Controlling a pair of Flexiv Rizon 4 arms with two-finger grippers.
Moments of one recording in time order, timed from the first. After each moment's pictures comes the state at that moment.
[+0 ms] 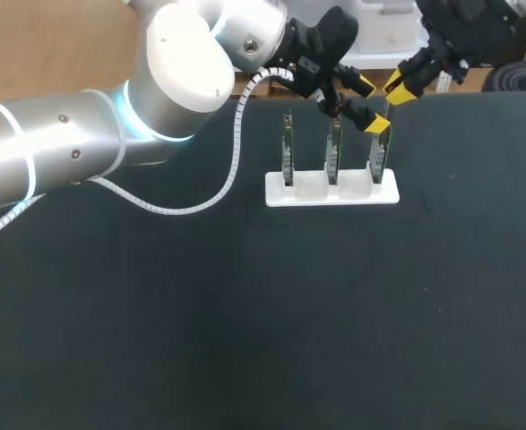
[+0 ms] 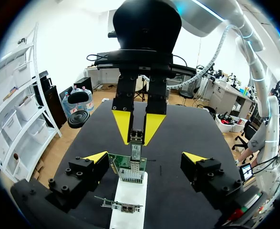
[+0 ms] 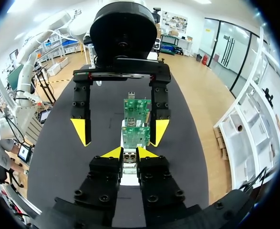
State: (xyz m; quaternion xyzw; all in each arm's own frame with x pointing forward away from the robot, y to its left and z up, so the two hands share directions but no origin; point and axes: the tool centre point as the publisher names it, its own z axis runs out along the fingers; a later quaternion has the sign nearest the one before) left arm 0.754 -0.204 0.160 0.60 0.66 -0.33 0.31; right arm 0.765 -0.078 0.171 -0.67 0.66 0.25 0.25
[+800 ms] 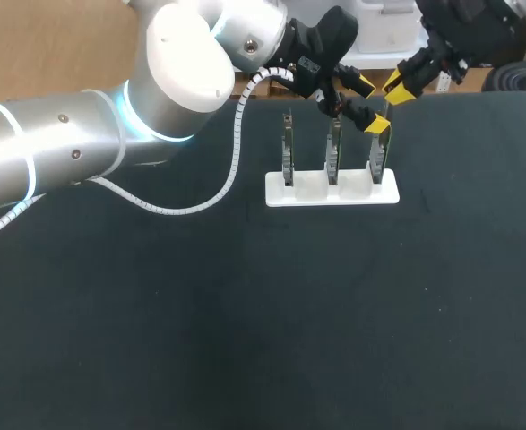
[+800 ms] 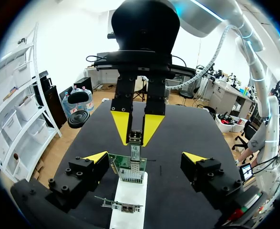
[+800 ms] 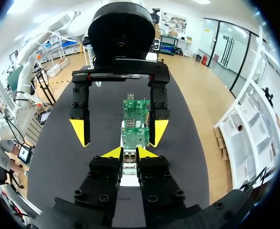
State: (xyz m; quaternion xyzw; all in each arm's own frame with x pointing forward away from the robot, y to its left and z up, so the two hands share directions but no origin) left arm 0.754 -0.204 0.160 0.60 0.66 -0.33 0.31; right arm 0.767 -0.077 0.171 -0.66 0.66 0.25 0.25
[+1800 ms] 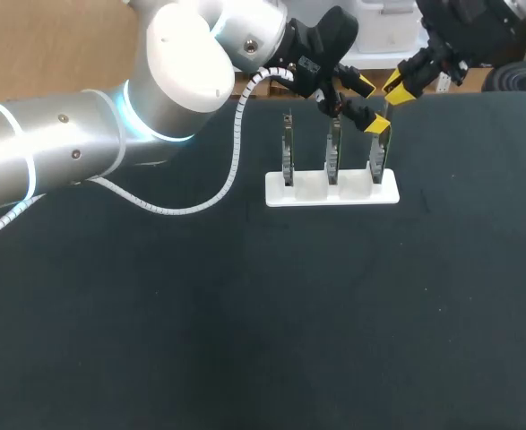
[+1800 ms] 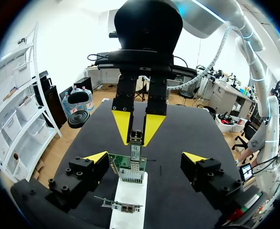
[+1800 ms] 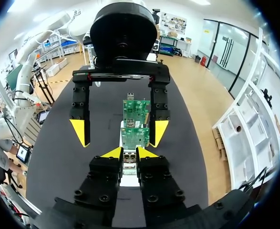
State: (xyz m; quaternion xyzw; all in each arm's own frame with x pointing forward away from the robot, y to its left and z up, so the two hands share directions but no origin) left arm 0.754 -0.204 0.160 0.60 0.66 -0.33 0.31; right arm 0.766 -0.077 0.171 -0.66 0.66 0.24 0.26
